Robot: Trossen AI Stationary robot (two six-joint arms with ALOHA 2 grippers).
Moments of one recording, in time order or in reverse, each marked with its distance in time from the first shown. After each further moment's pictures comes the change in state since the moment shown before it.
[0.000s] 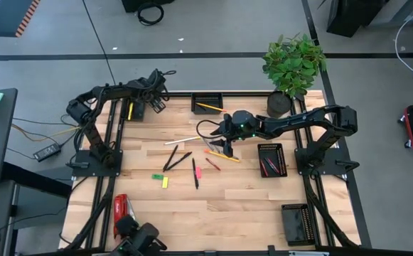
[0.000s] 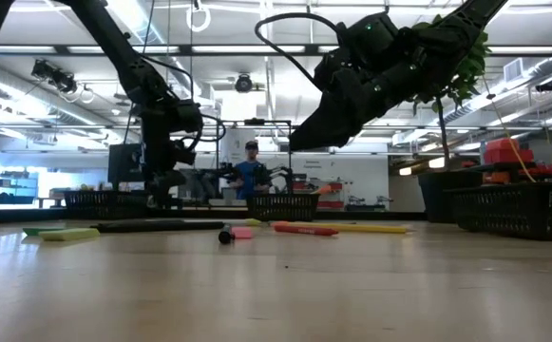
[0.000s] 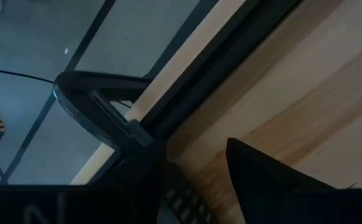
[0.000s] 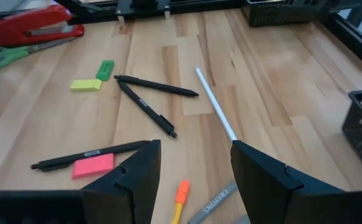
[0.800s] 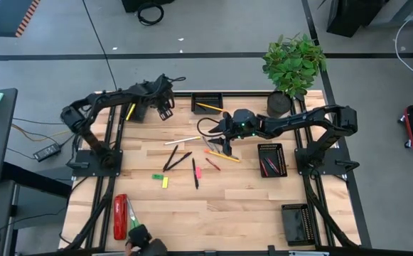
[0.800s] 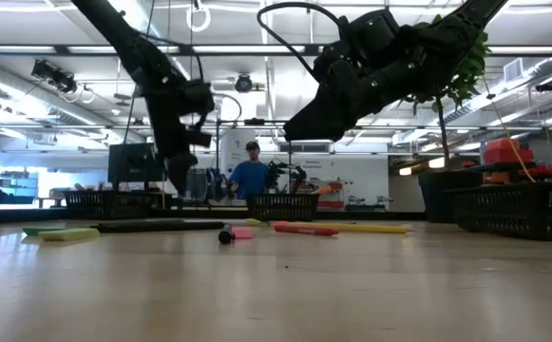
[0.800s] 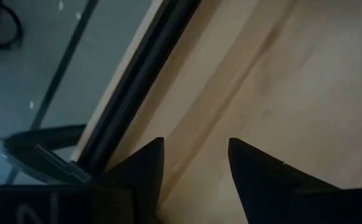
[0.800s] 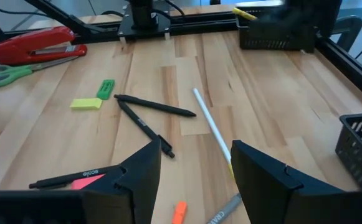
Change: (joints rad) left arm -0.145 -0.090 -0.005 -0.045 0.137 0.033; right arm -0.005 0.000 0.000 0.072 -0.014 0.001
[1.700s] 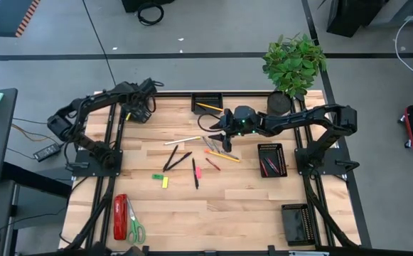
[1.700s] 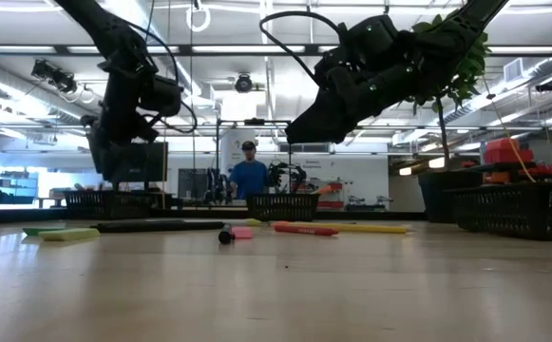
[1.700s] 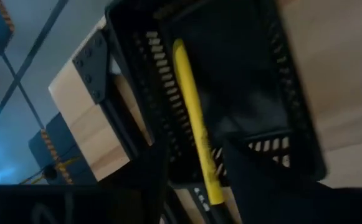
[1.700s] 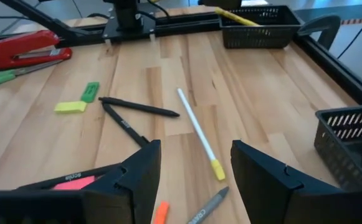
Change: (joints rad) left arm 0.086 -0.181 -0.063 -0.495 -0.256 -0.393; right arm -0.036 0.000 0.000 -0.001 -0.001 0.005
